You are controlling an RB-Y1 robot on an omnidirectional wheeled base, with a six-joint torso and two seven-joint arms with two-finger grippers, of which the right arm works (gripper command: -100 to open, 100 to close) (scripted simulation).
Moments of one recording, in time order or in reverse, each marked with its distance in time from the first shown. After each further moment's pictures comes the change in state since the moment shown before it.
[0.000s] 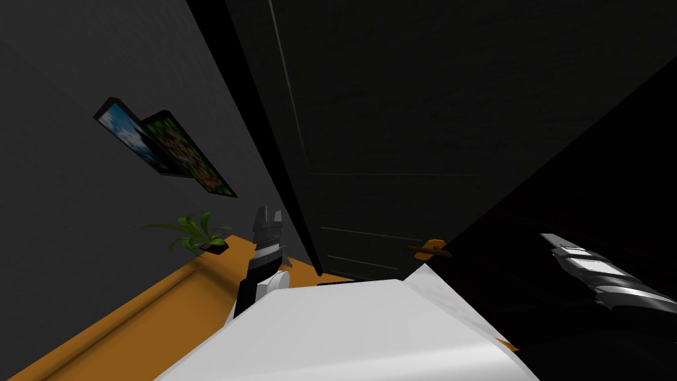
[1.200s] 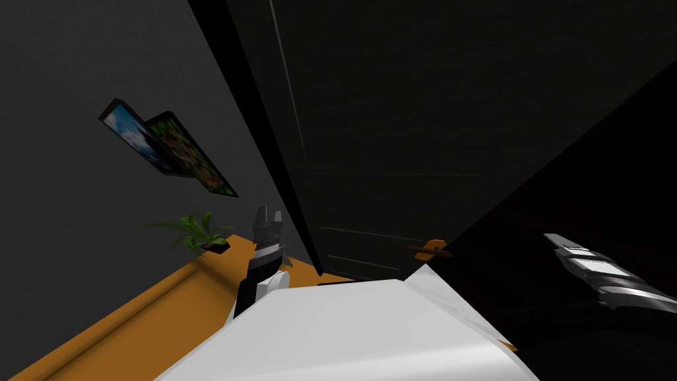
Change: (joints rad) arm 0.001 -0.001 -0.008 0.004 -0.004 0.002 0.011
